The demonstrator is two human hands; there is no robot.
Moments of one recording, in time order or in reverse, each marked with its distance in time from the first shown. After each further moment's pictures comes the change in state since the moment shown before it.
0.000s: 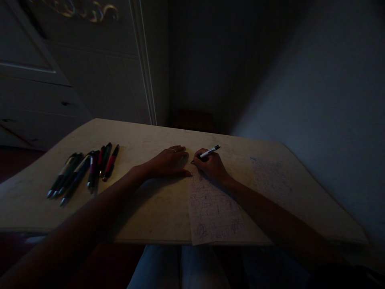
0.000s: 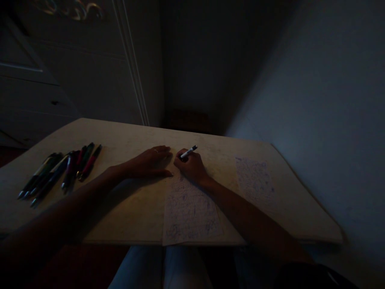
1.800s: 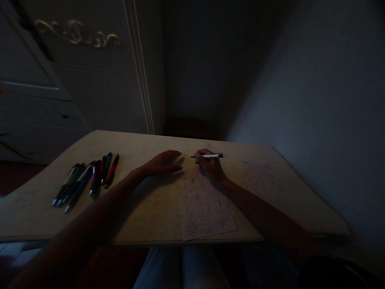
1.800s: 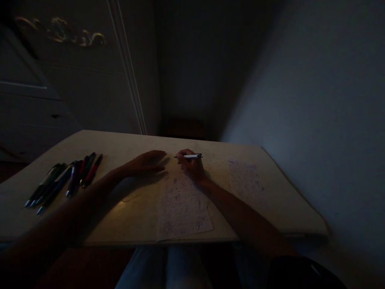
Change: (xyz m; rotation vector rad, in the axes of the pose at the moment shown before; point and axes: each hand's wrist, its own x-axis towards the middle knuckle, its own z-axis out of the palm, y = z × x) left_hand 0.004 -0.018 -0.008 -0.209 0.067 -0.120; right_hand -0.002 -0.005 -0.009 0.271 0.112 0.035
